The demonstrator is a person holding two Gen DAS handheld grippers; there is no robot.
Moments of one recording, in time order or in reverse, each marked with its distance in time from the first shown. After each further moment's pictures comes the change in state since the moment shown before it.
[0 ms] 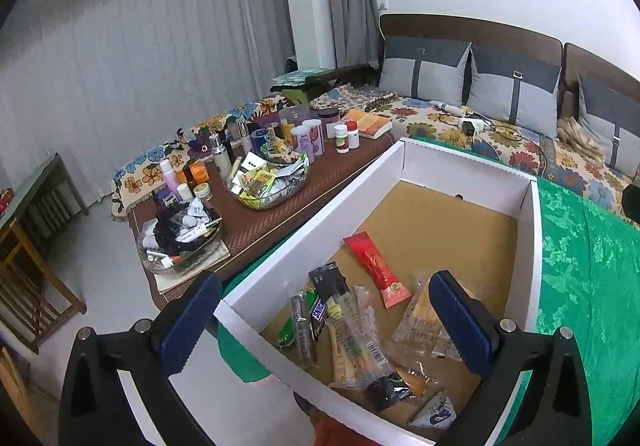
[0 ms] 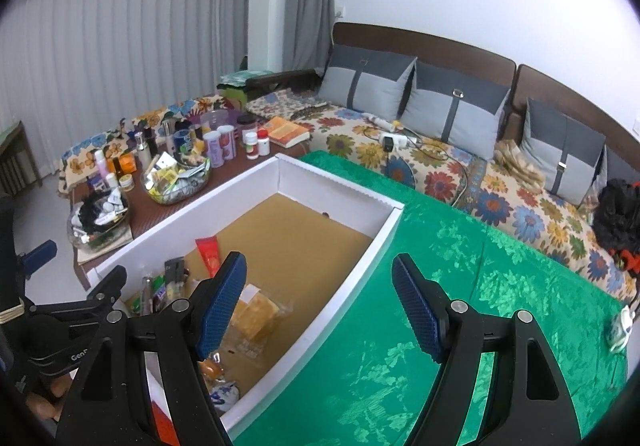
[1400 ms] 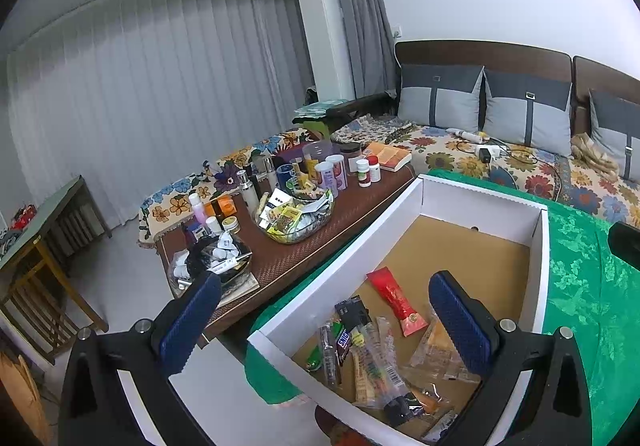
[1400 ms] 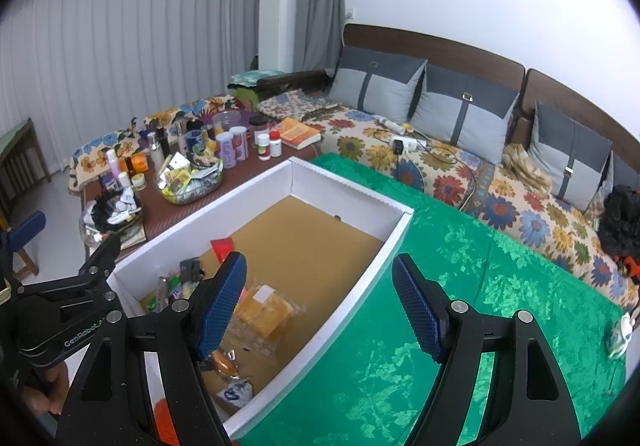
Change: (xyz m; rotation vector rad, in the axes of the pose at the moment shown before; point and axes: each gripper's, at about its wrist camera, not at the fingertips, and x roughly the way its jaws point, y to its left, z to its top) left arm -0.038 0.006 0.020 0.005 -0.101 0.085; right arm -0.012 0.012 0.012 -0.012 0.010 0.026
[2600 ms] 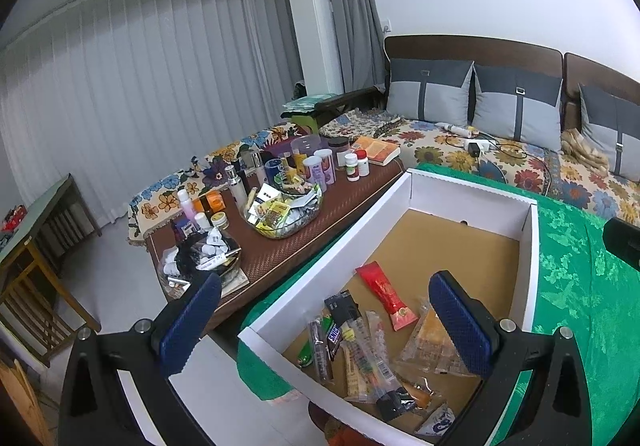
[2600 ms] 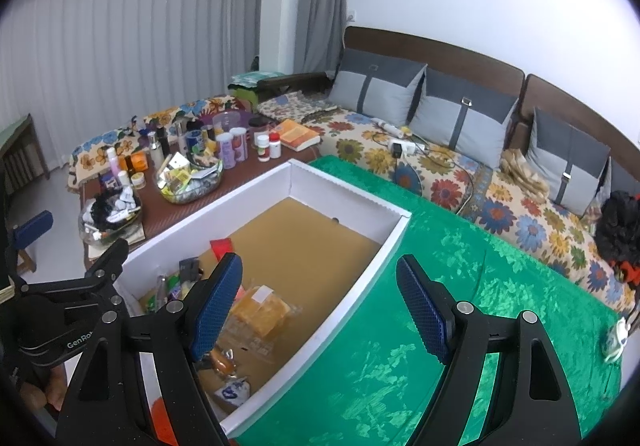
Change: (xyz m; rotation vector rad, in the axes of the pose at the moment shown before) left arm 0.000 -0.005 0.000 0.010 0.022 -0.031; right arm -0.012 0.002 0.000 -0.028 -0.013 -0.007
